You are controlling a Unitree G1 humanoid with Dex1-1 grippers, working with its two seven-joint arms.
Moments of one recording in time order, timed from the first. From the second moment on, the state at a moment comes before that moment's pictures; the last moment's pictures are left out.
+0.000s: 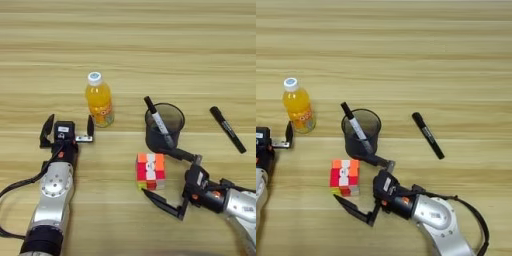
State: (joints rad) left arm -0.06 0.11 0.07 0.45 0.05 -0.37 0.04; right arm 0.16 -0.31 0.33 0.05 0.14 -0.42 0.81
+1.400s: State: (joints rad) left arm -0.06 0.10 0.07 0.46 0.05 -0.37 0.04; right arm 0.09 -0.20 0.36 0.19 0.09 -0.42 0.74
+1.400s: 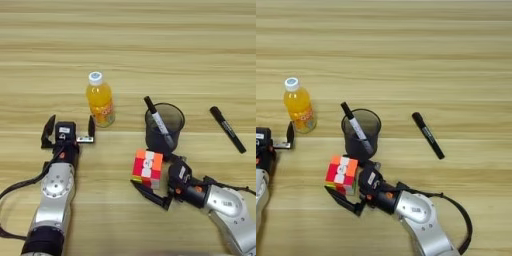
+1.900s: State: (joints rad) left arm -0.06 0.10 0.07 0.48 0.05 -0.38 0.05; right arm 0.21 -0.28 0.20 -0.18 0.26 -0.31 0.68
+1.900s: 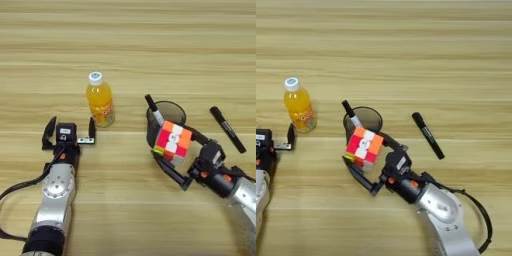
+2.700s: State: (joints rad) left arm -0.07 0.10 0.07 0.49 0.05 -0.40 0.05; right arm -0.02 -0.27 -0.23 0.22 0.19 -0.30 0.21
